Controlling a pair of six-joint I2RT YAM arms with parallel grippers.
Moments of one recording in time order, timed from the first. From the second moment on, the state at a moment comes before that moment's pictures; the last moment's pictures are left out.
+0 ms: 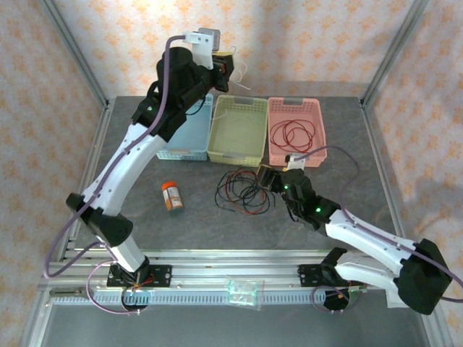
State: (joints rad) left arm -0.50 1.70 2.04 -0.36 0.03 -0.23; right arm 0.74 0.99 0.58 -0.01 0.40 0.63
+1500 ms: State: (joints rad) left arm -0.45 2.21 1.96 -0.25 -0.13 -0.37; right arm 0.71 0.98 0.89 -0.25 0.55 0.56
